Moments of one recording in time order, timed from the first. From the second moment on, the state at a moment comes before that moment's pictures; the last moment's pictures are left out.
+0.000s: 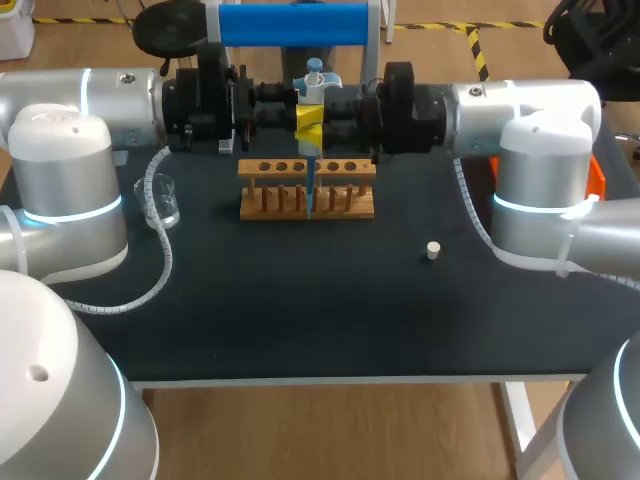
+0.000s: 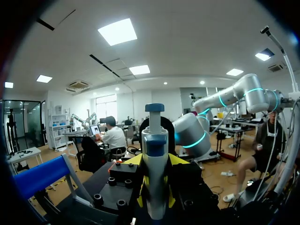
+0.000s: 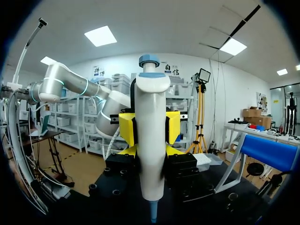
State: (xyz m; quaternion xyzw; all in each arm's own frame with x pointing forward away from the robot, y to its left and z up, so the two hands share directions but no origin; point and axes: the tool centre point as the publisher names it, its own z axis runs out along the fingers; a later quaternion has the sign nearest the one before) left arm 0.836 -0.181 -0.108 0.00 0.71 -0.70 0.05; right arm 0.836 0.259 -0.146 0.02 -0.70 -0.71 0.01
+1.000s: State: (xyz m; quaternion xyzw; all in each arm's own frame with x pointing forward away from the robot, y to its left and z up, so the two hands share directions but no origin) left arm 0.836 -0.181 -0.107 0.00 0.71 -0.70 0.05; right arm 0.882 0.163 -0.124 0.05 -0.67 -0.74 0.02
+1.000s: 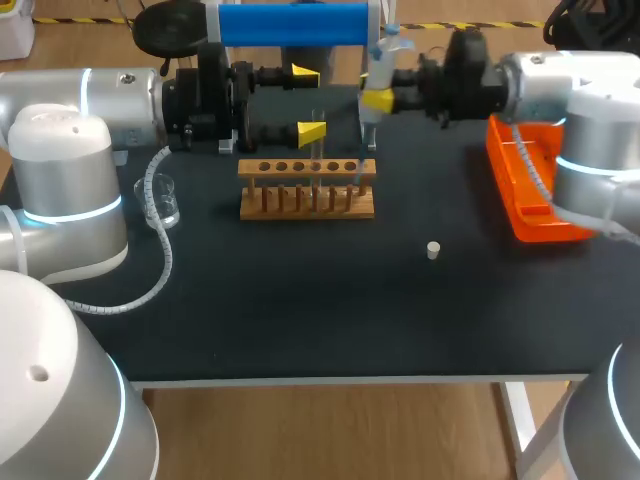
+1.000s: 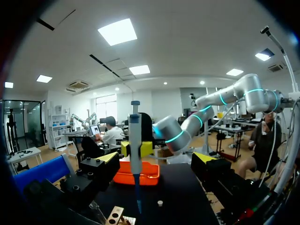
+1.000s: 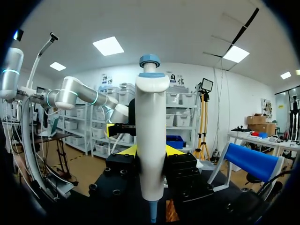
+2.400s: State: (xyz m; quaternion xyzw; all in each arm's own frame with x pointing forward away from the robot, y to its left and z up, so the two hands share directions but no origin) left arm 0.836 -0.181 -0.107 0.00 0.71 -0.70 0.05; right arm 0.923 -0.084 -0.123 -0.01 -0.70 -0.72 -0.04
